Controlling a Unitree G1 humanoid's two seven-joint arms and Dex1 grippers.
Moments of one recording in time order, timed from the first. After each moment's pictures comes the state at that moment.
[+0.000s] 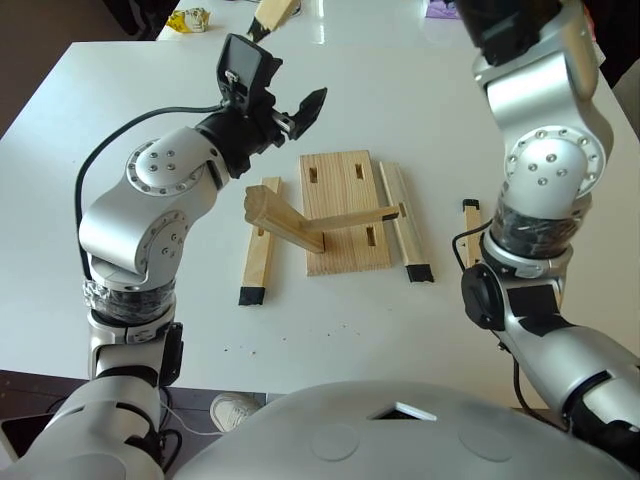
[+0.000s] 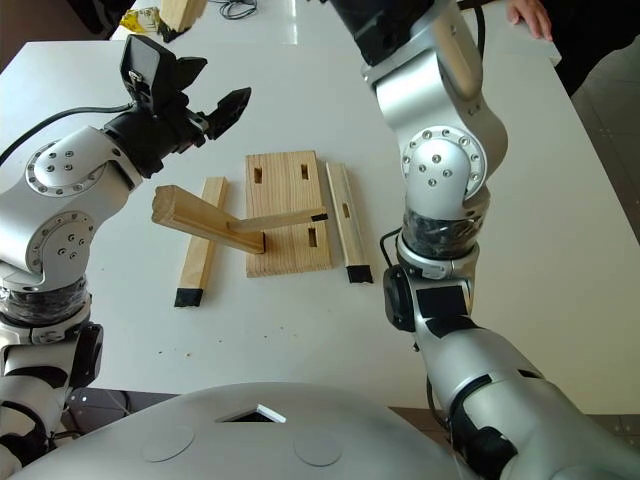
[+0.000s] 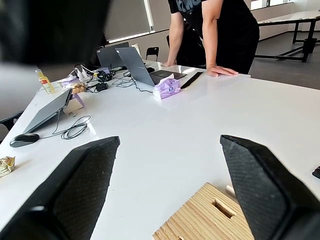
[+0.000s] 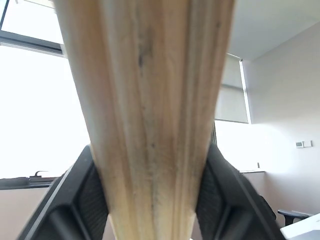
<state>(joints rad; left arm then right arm) -0.47 0.50 0.01 -0.54 -0.53 0.88 -0.21 -0.76 -0.09 -0.05 -0.33 0.79 0.48 0.39</state>
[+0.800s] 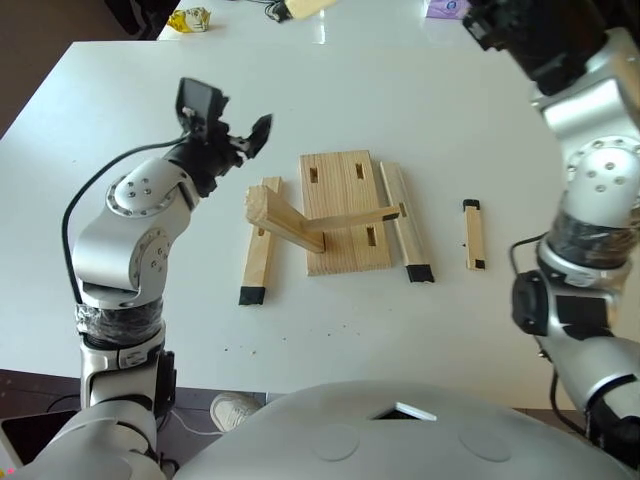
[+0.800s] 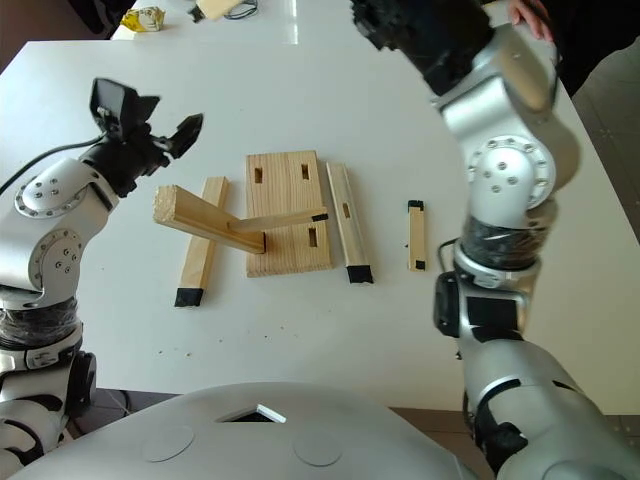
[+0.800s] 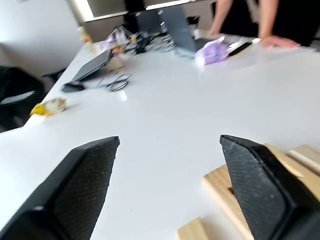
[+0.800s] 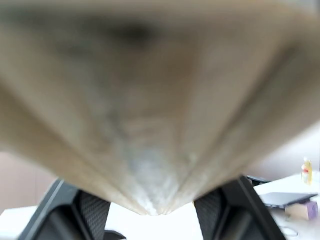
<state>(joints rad) -0.27 0.50 0.13 -0.45 -0.41 0.83 -0.19 -0.70 -0.43 -0.15 -0.29 0.83 0.56 0.67</state>
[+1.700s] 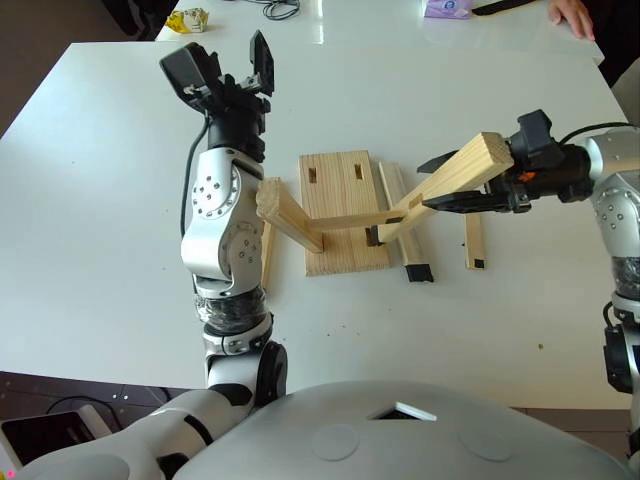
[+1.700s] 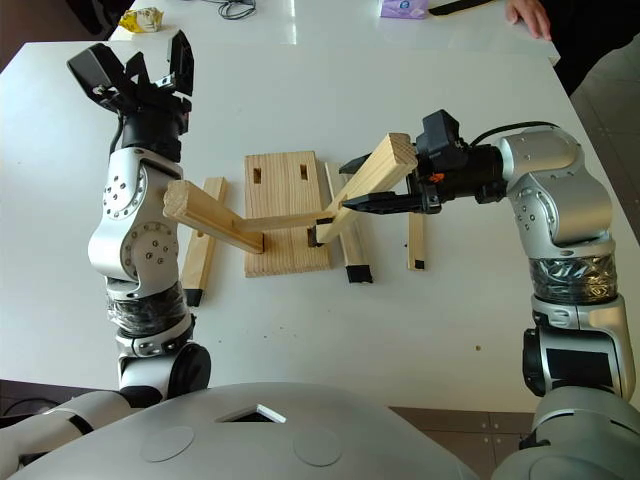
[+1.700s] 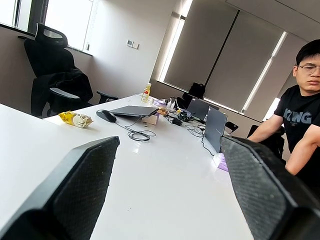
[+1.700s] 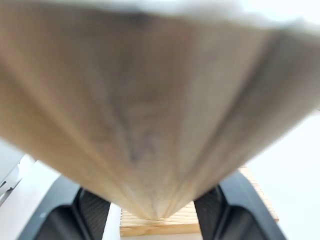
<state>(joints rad) -0.35 -0.10 0.11 -0.42 -0.32 0.46 0.21 -0.43 -0.74 0.03 -0.09 0.61 0.38 1.44</state>
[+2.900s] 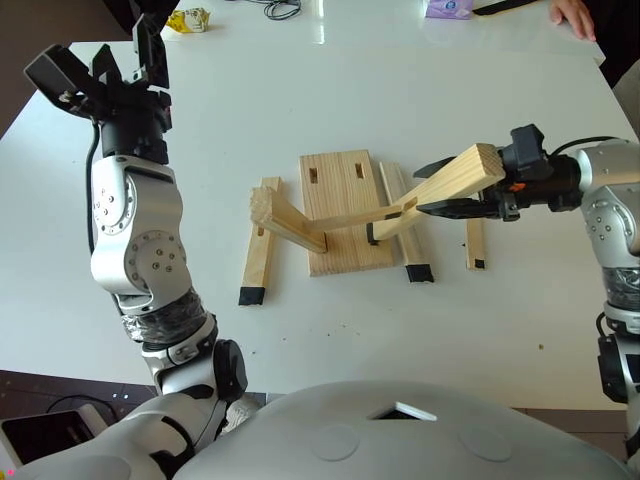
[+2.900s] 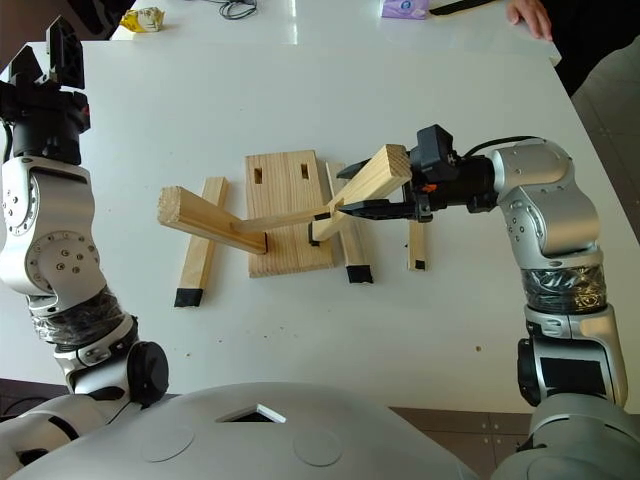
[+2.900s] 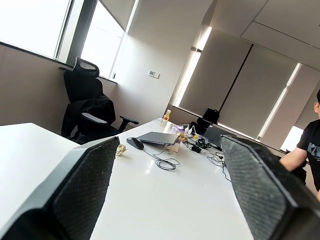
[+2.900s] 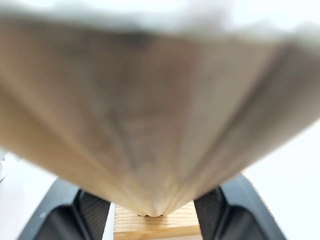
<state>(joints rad) -0.30 0.12 0.39 -0.49 -0.57 0.47 0.16 -0.39 -0.73 0.04 -0.10 0.57 0.30 1.44</state>
